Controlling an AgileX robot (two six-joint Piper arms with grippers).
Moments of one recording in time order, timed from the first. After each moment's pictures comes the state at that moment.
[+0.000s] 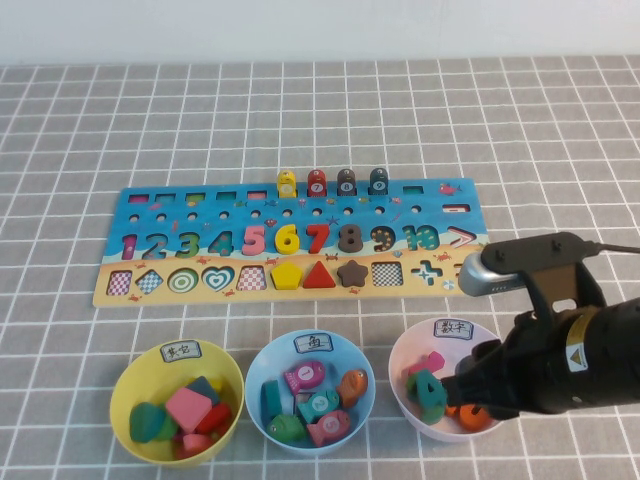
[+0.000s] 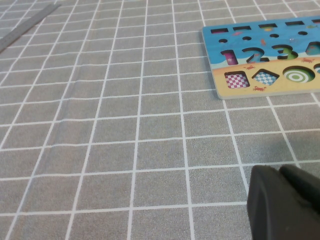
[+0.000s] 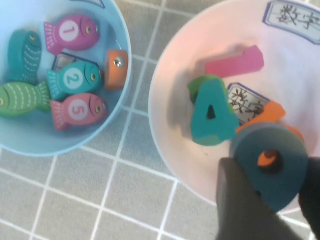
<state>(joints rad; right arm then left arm) 0.72 1.32 -0.79 0.01 0.58 0.42 -0.03 -0.01 0.03 0.06 0.37 -0.01</state>
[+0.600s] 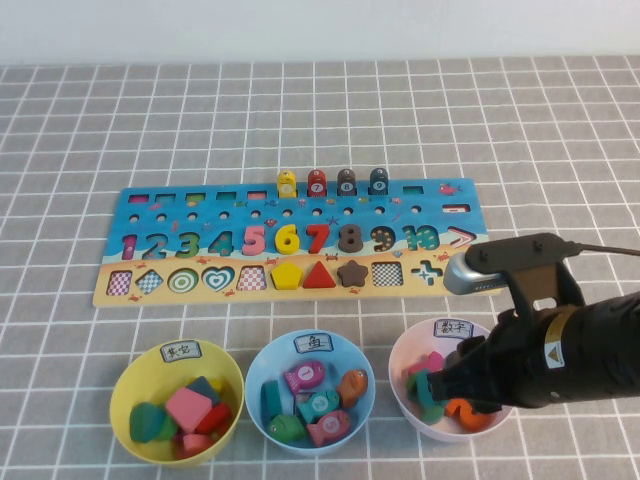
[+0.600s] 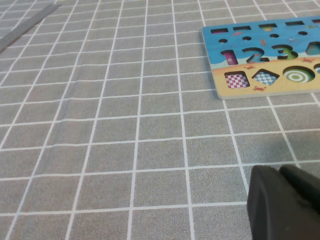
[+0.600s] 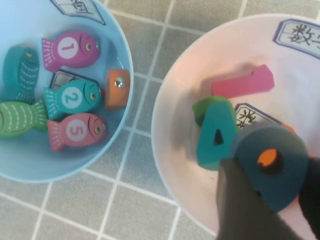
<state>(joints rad) 0.72 1.38 -0.79 0.01 0.50 0.42 -0.03 -0.01 0.03 0.06 0.37 -0.01</state>
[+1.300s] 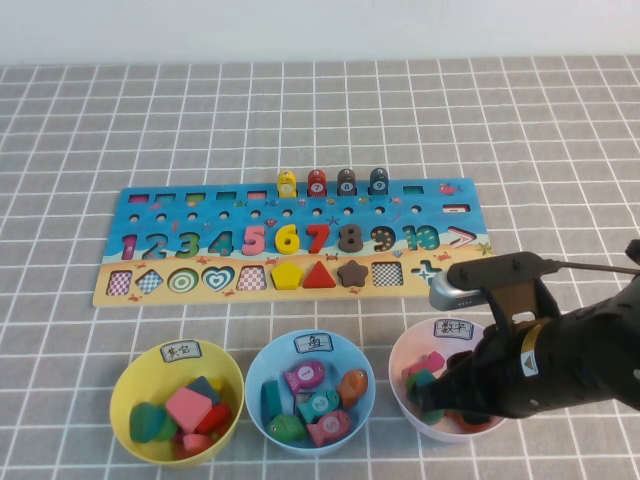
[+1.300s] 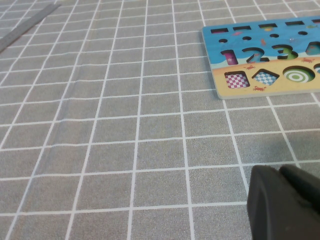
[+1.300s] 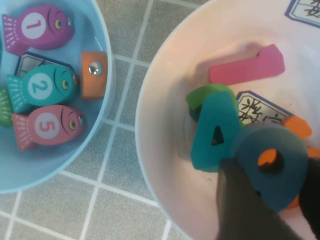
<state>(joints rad) 0.72 1.48 -0.79 0.01 0.47 0.42 -0.03 -0.01 0.03 0.06 0.37 -0.01</state>
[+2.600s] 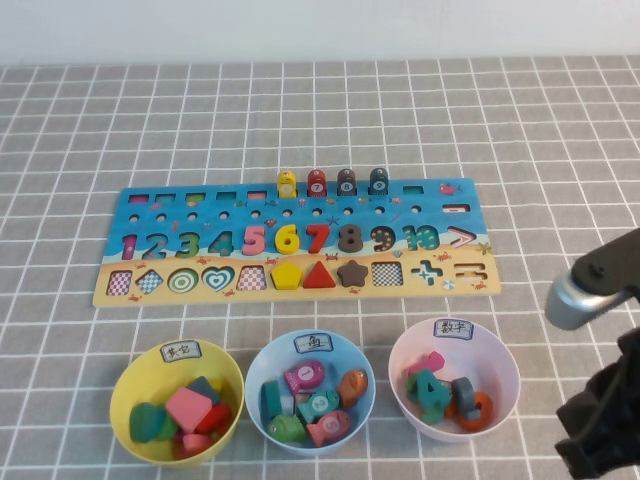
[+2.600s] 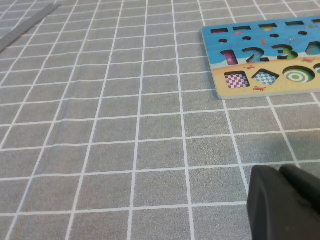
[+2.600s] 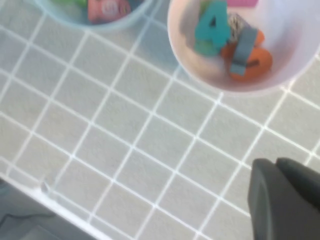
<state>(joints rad) 0.72 1.05 -0.89 0.06 1.02 0.19 -0.03 -0.01 0.03 0.06 0.37 -0.01</state>
